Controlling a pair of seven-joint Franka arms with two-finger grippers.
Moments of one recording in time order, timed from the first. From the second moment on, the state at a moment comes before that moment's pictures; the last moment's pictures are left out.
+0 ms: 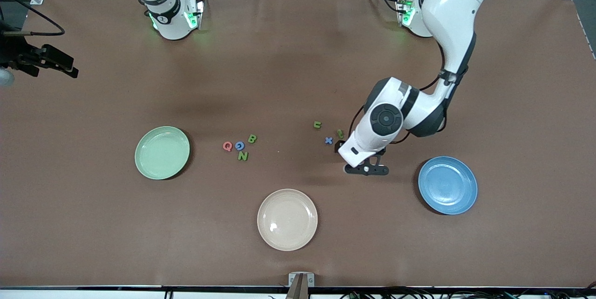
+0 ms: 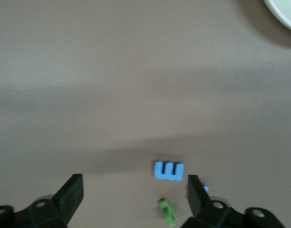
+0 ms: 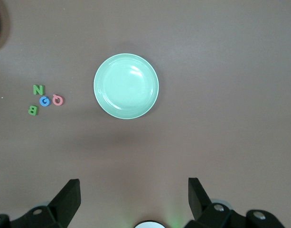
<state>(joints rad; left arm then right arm) -0.41 0.65 -0.15 -1.61 0.04 2.23 -0.48 -0.01 -0.10 -0.03 -1.67 0.01 1.50 0.01</state>
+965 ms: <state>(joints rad) -0.45 0.75 -0.15 -1.62 0.04 2.34 -0.48 -0.01 -0.09 -0.03 -1.63 0.01 1.46 0.01</state>
